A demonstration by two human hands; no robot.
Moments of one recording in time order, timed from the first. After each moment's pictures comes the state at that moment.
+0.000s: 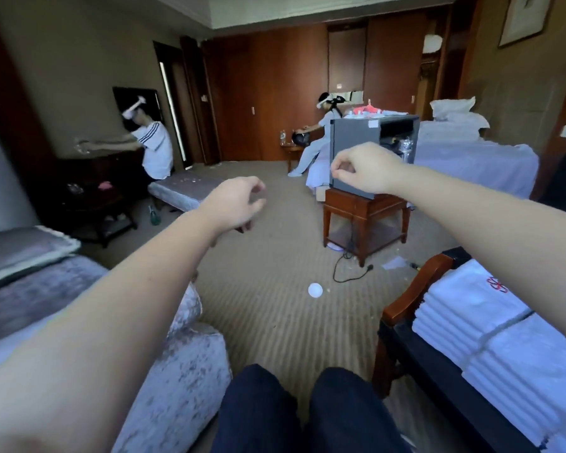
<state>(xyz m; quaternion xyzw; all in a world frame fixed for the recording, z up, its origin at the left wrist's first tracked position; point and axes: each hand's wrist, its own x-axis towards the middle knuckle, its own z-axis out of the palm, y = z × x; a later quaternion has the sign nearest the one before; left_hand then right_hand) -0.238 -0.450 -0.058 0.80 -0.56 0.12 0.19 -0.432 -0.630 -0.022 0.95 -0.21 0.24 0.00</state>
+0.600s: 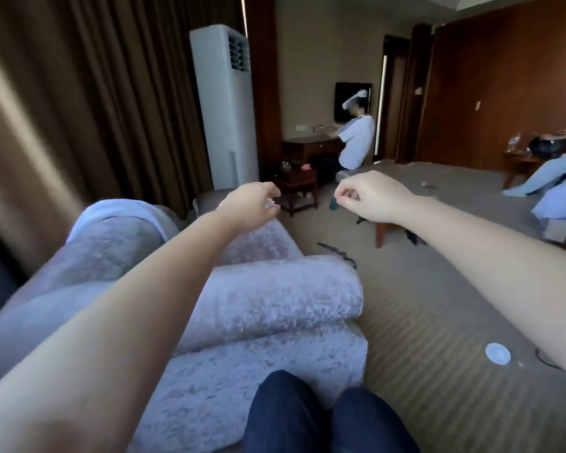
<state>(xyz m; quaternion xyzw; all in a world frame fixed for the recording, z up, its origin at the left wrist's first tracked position) -0.148 -0.212 -0.050 0.94 -0.26 0.18 0.14 -0.193 -0.459 -0.040 0.97 0.13 0.21 -0.08</state>
